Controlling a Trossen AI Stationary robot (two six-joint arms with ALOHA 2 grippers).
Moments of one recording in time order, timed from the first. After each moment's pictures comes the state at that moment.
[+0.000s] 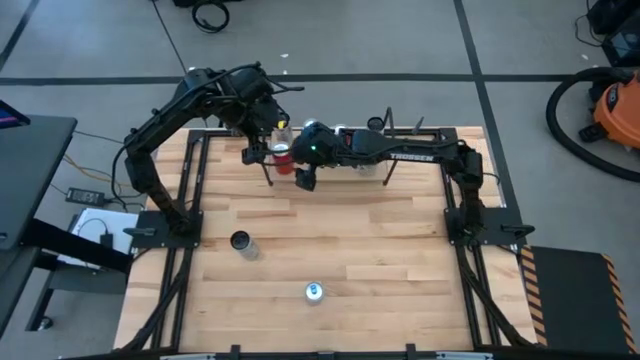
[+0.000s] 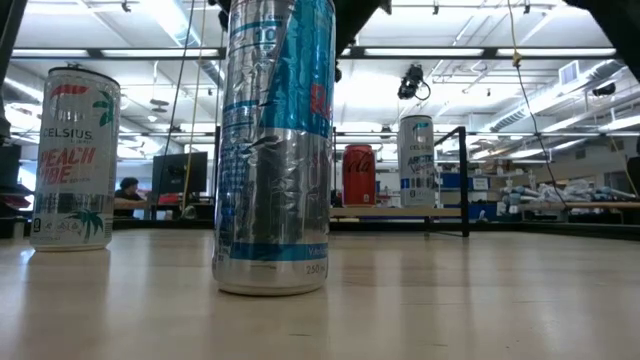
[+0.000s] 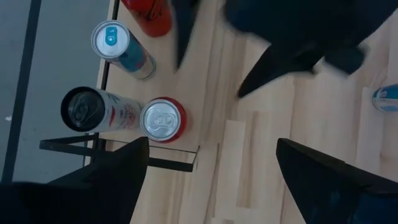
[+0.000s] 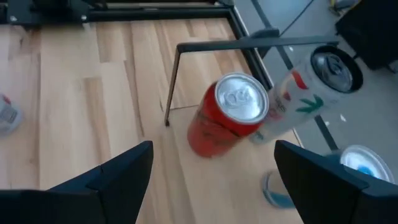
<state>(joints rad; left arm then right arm) 0.48 1.68 2.15 -1.57 0.08 0.35 -0.19 1.97 1.86 -0.61 0.22 -0.09</state>
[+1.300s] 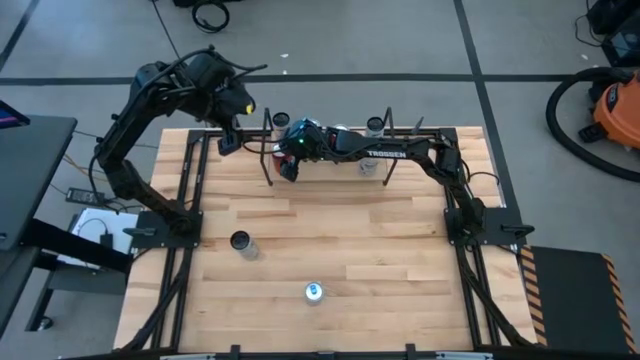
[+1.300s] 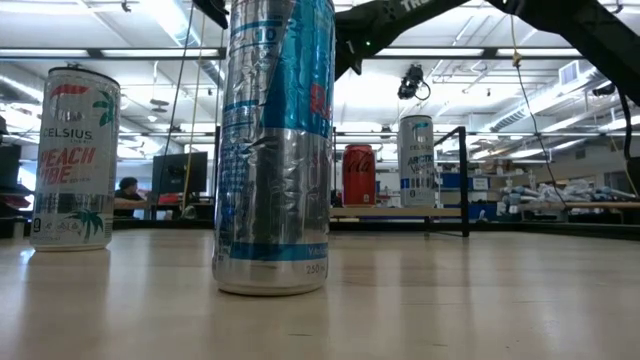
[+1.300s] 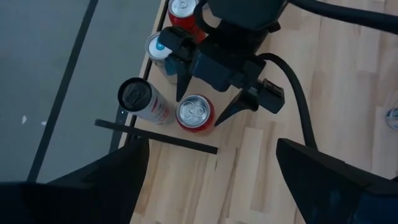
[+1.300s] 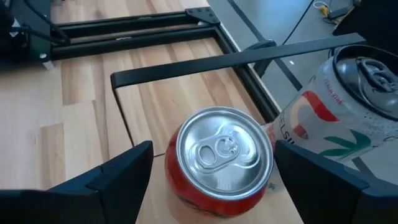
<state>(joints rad) 0.58 1.54 2.15 -1.57 0.07 0.37 -0.28 2.14 1.86 -0.31 0.13 -0.04</state>
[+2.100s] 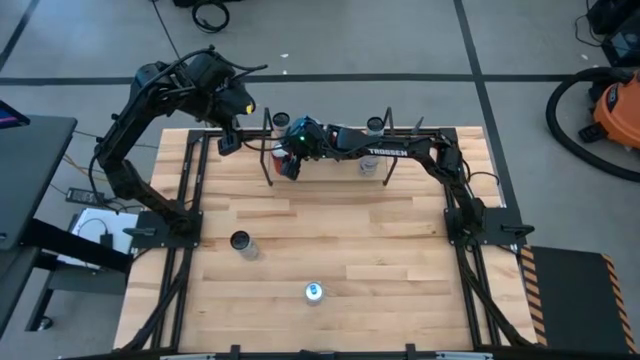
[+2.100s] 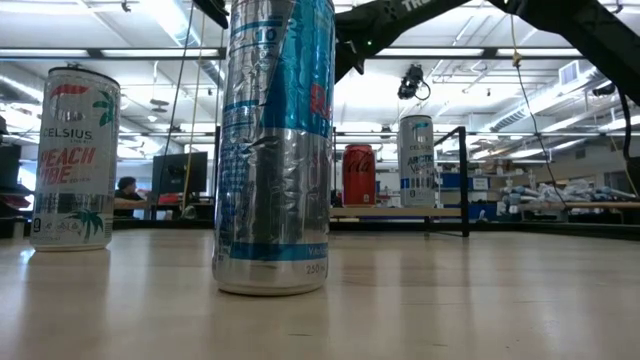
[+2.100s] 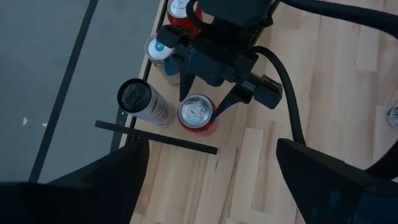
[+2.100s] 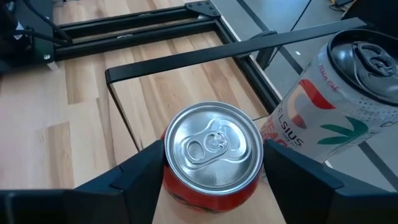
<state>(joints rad) 0.58 1.54 2.15 -1.57 0.07 0.38 -0.30 2.14 1.86 -0.36 0.09 0.00</state>
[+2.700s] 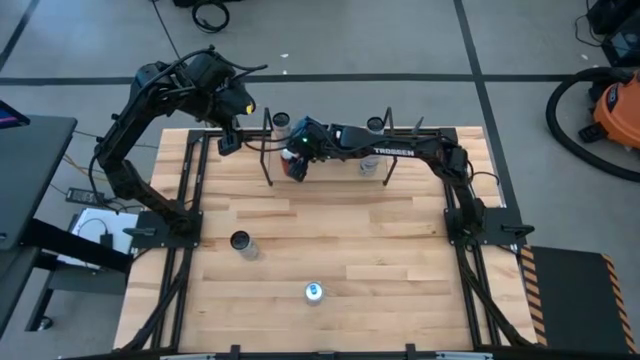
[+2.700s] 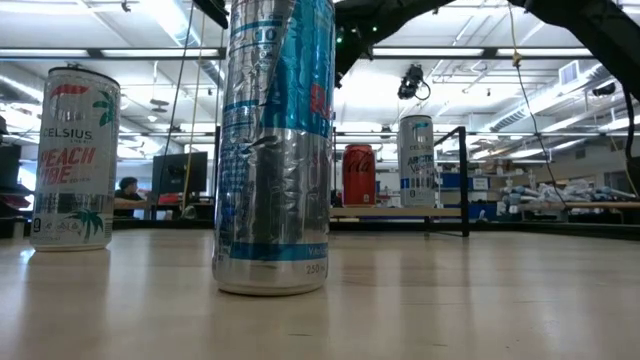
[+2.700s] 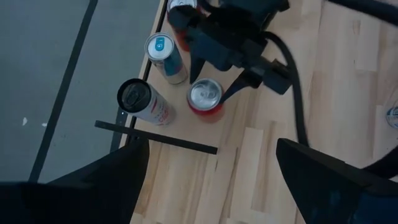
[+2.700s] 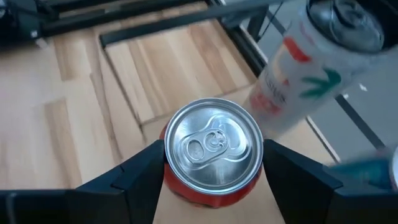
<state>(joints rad) 0.58 1.54 2.15 -1.57 0.07 0.38 -0.28 2.08 1.86 -0.52 0.14 0.05</state>
